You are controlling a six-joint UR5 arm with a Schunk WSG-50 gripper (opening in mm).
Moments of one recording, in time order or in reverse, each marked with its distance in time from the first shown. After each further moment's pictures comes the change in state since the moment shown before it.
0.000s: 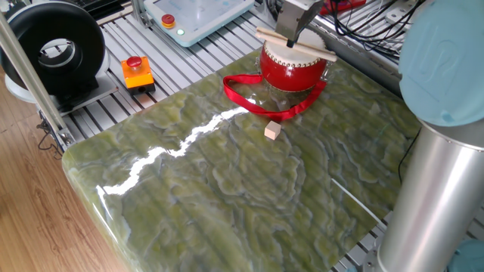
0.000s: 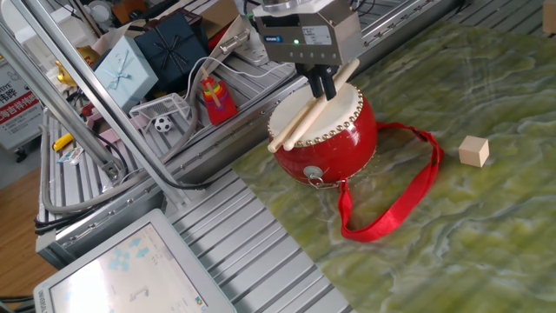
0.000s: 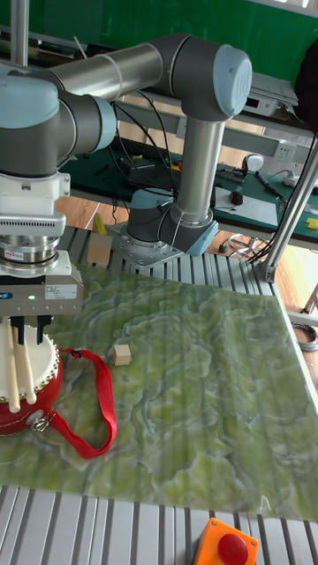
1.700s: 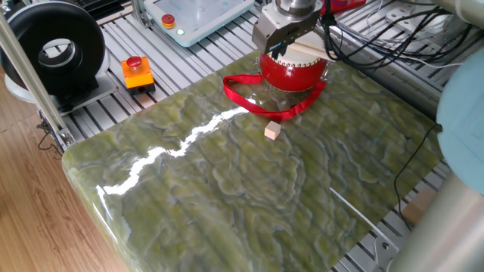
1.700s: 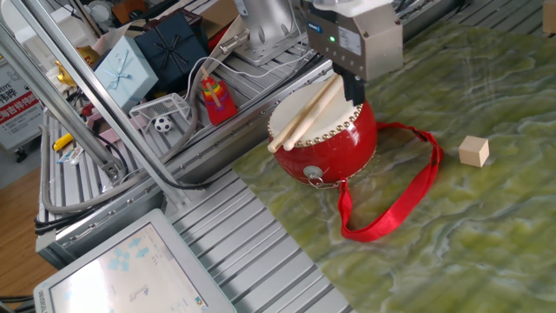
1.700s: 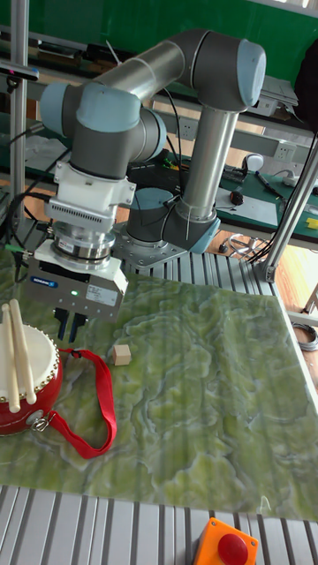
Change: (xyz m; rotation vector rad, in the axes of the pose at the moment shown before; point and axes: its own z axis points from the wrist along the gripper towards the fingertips) arm -0.002 0.056 -0.005 0.110 -0.063 0.388
